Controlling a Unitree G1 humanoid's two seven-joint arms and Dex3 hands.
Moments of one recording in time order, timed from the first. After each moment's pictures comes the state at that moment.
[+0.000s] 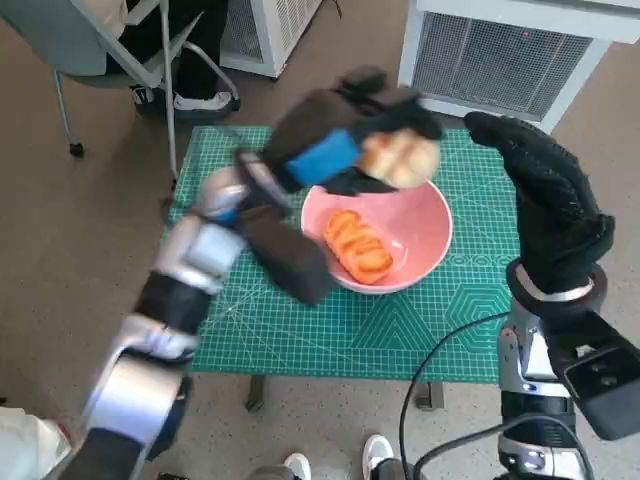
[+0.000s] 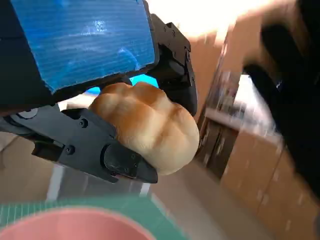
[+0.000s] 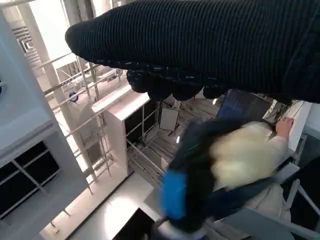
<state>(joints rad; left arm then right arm) -1.14 0.21 -0.34 0.86 0.51 -0.61 -0.09 -0.57 -0.19 -0.11 0.26 0.27 -0.81 0.38</state>
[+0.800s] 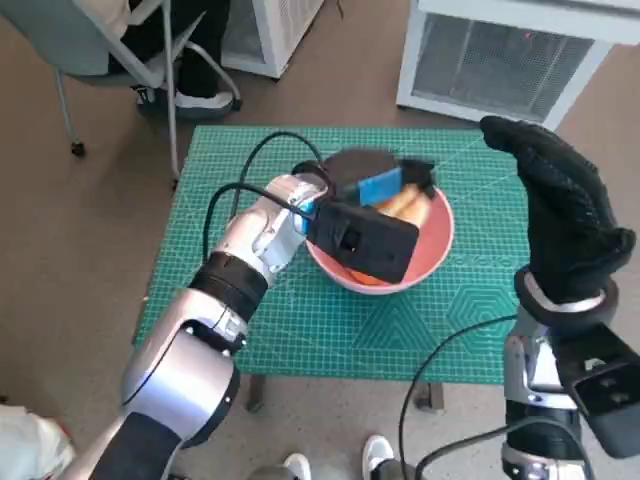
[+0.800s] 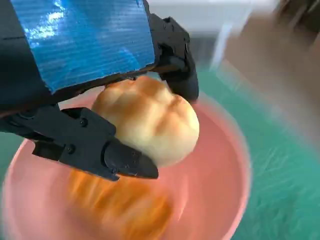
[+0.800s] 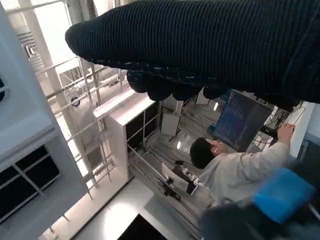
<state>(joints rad) -1.27 0.08 -0.47 1.19 0.58 -0.23 -0.45 -0.53 -0.19 -0.13 0.17 0.25 -0.77 0.33</state>
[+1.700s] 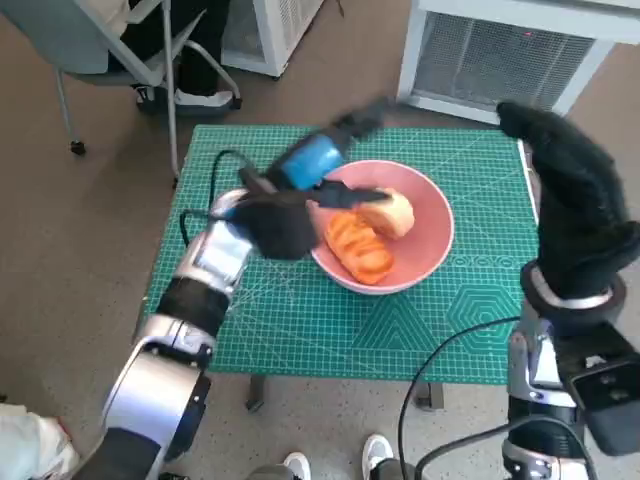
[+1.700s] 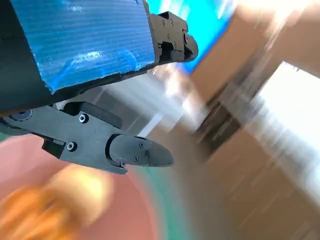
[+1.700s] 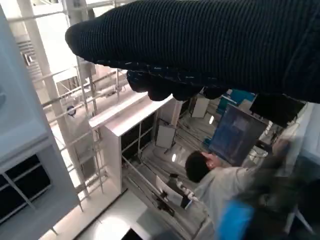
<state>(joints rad) -0.98 0.17 -0.07 0.92 0.13 -0.68 -0.26 -0.57 -0.19 -0.15 0.17 0.19 -0.76 0.26</state>
